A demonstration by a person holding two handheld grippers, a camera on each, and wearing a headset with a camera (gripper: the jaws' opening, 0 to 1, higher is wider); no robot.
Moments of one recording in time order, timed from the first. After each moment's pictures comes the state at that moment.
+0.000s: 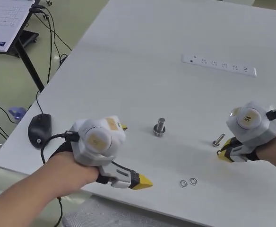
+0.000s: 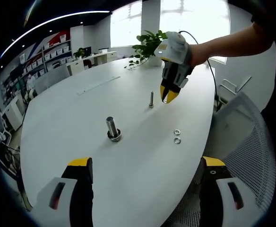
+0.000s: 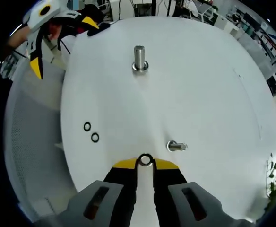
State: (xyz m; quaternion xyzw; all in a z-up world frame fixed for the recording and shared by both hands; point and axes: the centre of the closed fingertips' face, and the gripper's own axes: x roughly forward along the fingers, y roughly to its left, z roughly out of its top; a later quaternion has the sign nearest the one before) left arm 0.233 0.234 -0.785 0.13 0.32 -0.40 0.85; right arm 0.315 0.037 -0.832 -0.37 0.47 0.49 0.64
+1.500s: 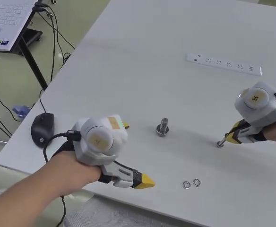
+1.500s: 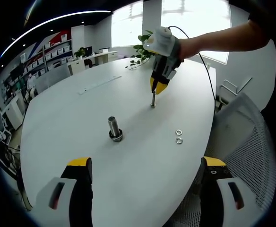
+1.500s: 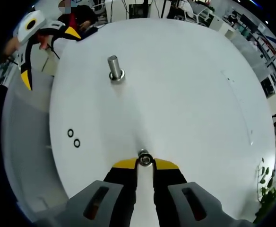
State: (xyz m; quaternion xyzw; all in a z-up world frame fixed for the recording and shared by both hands) left arm 0.235 0.237 -0.786 0.13 0.32 -0.40 0.85; right arm 0.360 0.044 -0.818 -0.38 0.46 0.47 0.65
